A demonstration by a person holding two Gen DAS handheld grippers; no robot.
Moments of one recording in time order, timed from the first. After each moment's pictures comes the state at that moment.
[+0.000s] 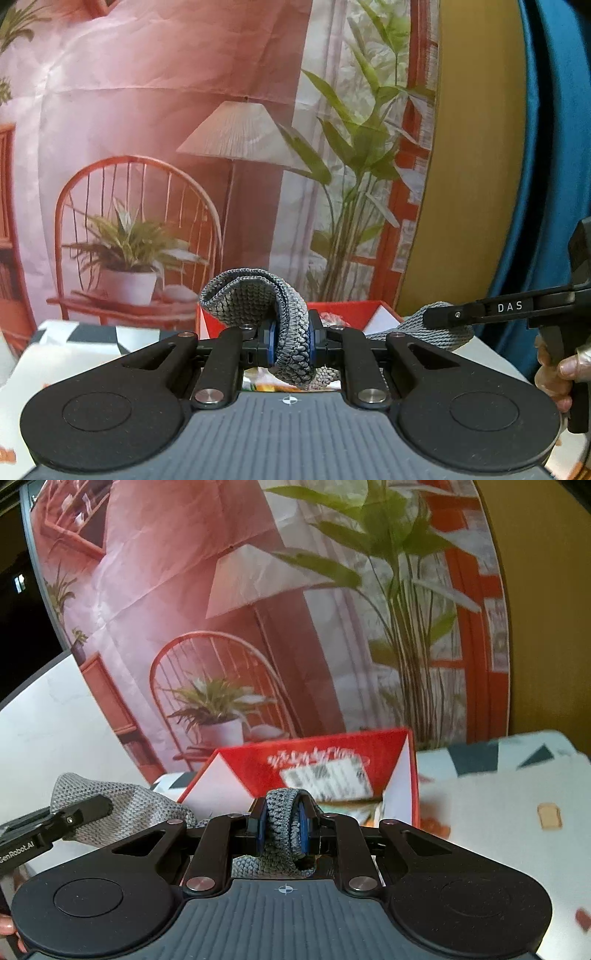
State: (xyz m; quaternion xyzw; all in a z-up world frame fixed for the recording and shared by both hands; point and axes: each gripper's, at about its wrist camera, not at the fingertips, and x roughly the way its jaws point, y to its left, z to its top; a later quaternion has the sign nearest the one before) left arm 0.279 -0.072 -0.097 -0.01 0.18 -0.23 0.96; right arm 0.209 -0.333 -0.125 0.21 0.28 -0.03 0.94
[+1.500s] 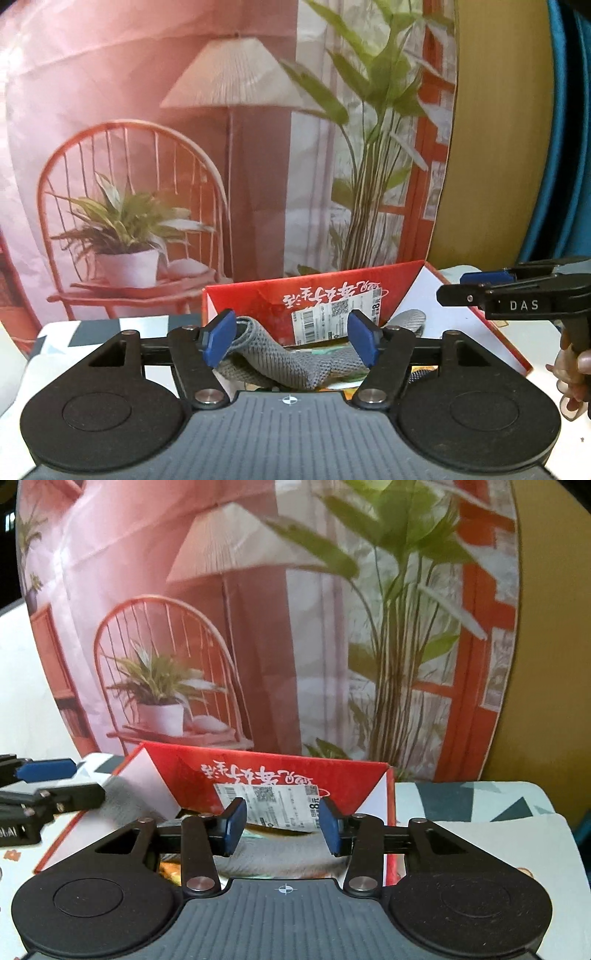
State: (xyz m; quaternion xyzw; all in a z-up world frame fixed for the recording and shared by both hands) left arm 0.353 -0.092 -0.109 0.06 0.25 -0.23 0.94; right arm 0.281 -0.334 -0.153 0.12 0.32 -0.09 0.94
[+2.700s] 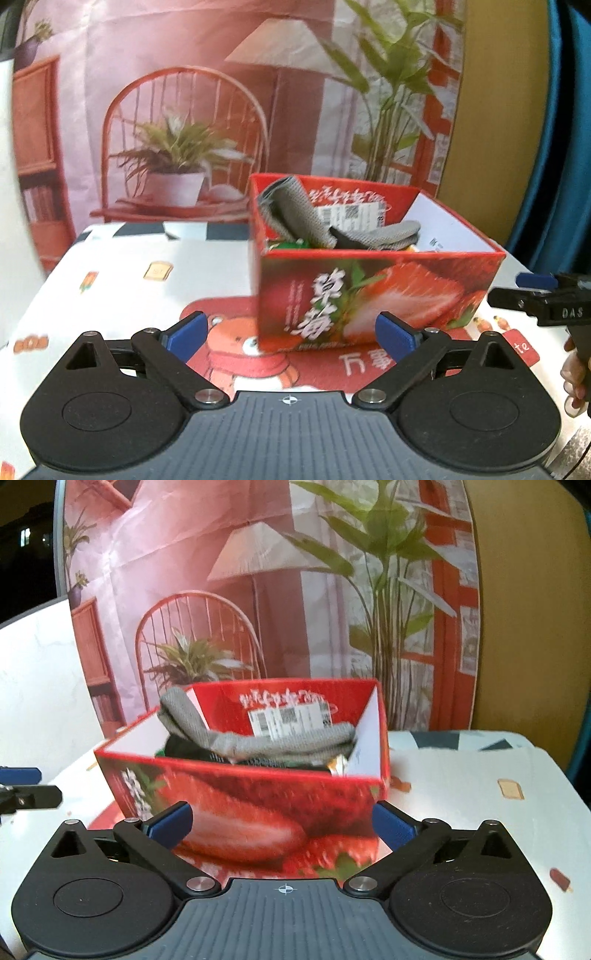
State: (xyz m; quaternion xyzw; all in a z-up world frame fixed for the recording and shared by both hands) left arm 0.222 -0.009 -0.175 0.01 0.28 -0.19 0.94; right arm 0.126 -0.271 -0.208 0.11 0.28 -0.08 0.95
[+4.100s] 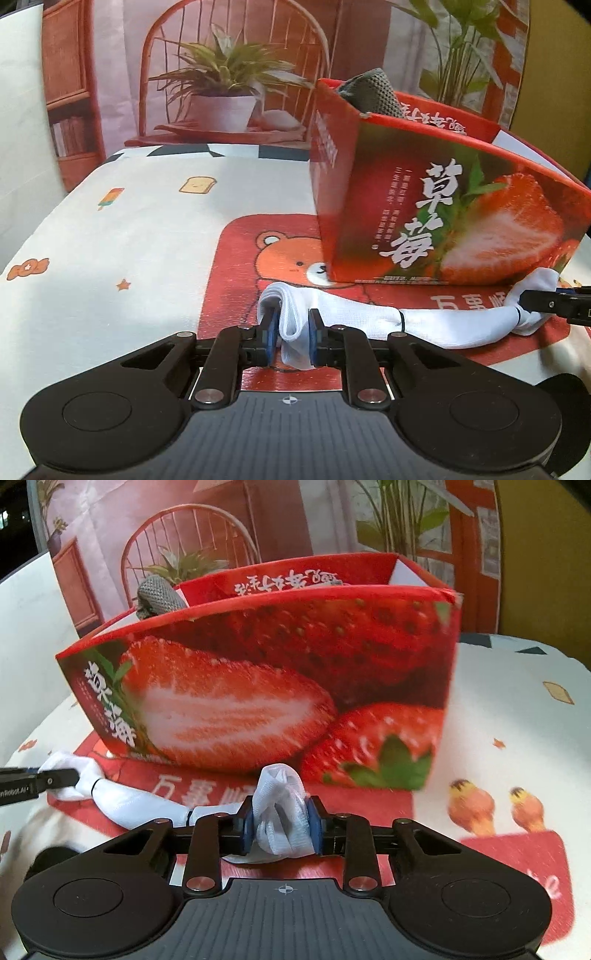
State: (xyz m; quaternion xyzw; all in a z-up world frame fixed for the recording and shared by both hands) left arm 0.268 0.005 -0.254 0.02 0.36 -0.11 0.93; right arm 0.169 -0.252 -0.291 0.16 0.37 -0.06 0.91
